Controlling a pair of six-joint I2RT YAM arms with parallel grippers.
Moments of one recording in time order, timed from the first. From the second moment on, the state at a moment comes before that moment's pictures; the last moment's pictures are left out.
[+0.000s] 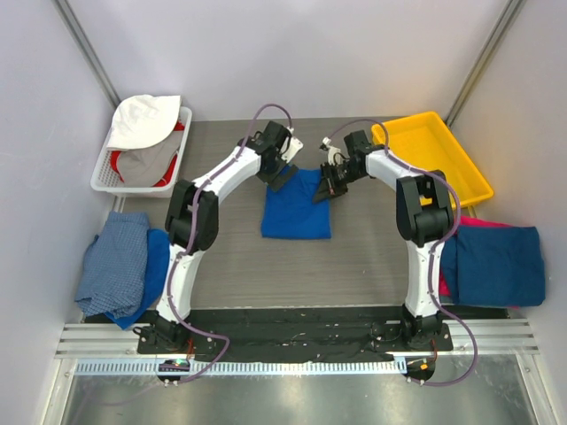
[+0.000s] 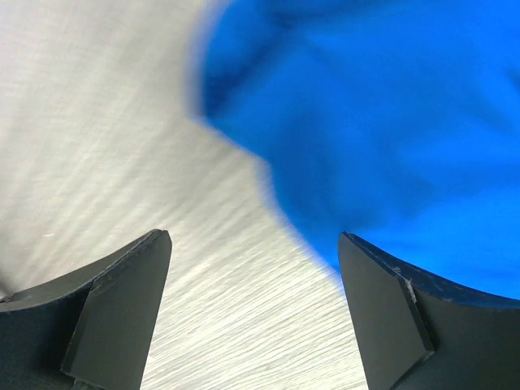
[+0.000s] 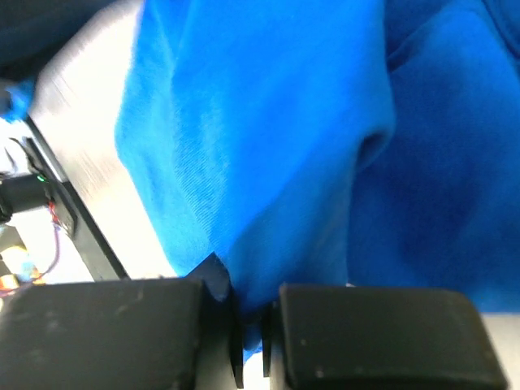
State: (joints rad) left arm -0.52 2.27 1.98 -0.77 -0.14 0.31; right arm 0.25 2.18 1.62 -0.62 -0.79 0.01
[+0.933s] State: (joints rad) left arm -0.49 2.08 1.93 -0.75 -0.21 0.32; right arm -0.12 1.56 1.55 -1.29 -0.35 -0.29
